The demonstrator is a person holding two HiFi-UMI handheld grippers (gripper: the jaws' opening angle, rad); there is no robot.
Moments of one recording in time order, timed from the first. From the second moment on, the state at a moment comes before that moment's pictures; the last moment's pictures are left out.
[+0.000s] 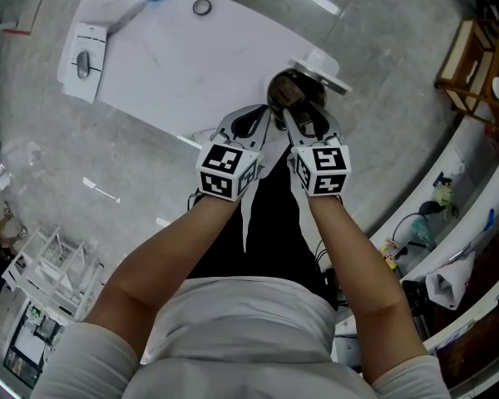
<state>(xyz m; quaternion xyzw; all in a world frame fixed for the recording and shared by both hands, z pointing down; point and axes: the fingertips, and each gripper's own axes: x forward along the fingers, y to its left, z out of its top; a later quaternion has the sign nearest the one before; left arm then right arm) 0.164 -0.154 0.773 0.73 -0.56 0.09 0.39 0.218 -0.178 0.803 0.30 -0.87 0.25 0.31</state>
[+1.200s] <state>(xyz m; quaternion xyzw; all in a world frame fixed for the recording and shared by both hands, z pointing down) 0.173 -0.182 0.619 0.79 -0.54 0.07 0.30 0.213 -0.190 0.628 0.32 -0.90 0.20 0.21</state>
